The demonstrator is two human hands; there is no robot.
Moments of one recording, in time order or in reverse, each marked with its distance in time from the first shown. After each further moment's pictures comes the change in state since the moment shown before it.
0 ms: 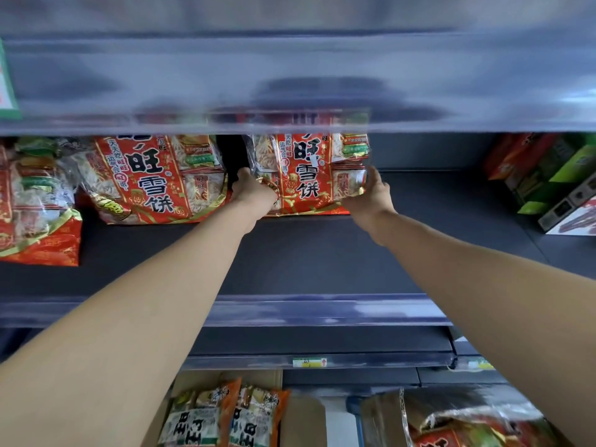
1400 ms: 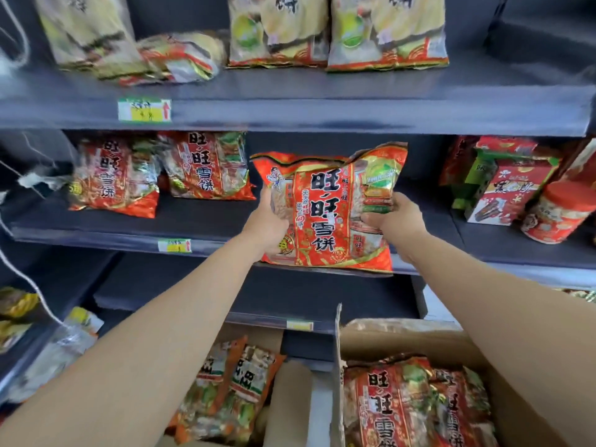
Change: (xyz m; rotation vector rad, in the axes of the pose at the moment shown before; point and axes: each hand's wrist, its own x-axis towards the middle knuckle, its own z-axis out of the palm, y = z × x) left_hand -0.261 0.010 -0.019 -0.124 -0.104 0.070; right_hand -0.181 0.036 -0.165 0.278 -0.109 -0.073
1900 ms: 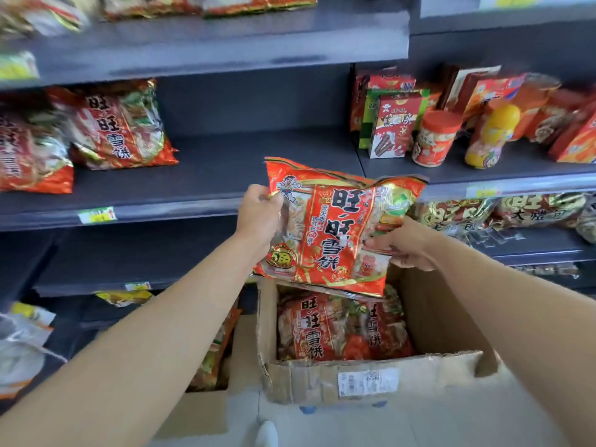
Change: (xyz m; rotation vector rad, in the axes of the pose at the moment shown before) left_hand -0.116 0.013 0.155 -0.342 0.048 0.034; right_hand -0.101 0.116 -0.187 -0.051 -0.210 0.482
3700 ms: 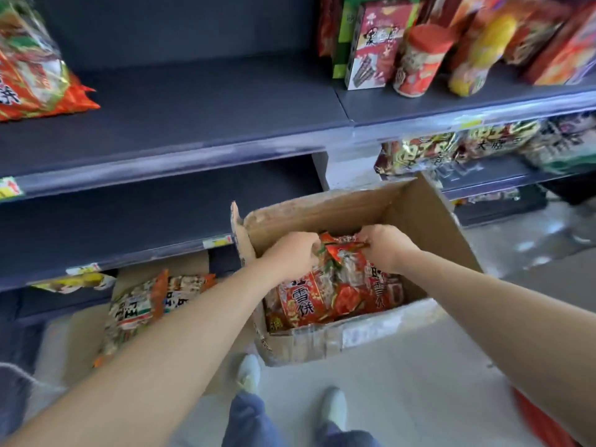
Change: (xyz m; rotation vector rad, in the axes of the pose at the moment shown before) left_hand -0.009 -0.113 0.024 1.015 -0.879 0.206; right_hand 0.023 0.085 0.059 -1.005 0.172 -0.038
